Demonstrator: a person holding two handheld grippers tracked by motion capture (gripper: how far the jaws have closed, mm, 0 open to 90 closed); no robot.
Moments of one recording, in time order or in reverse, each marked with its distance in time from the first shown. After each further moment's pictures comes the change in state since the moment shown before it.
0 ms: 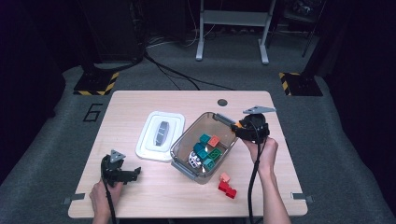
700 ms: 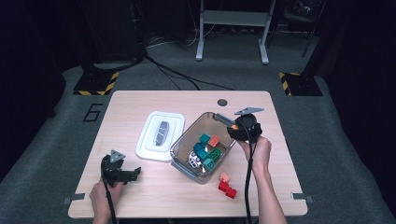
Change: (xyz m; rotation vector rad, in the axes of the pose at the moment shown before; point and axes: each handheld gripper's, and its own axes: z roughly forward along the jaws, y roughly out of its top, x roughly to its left) left arm 0.000 0.000 0.000 0.000 0.000 0.000; right arm 0.009 -0.002 0.027 0.086 -0.059 -0.026
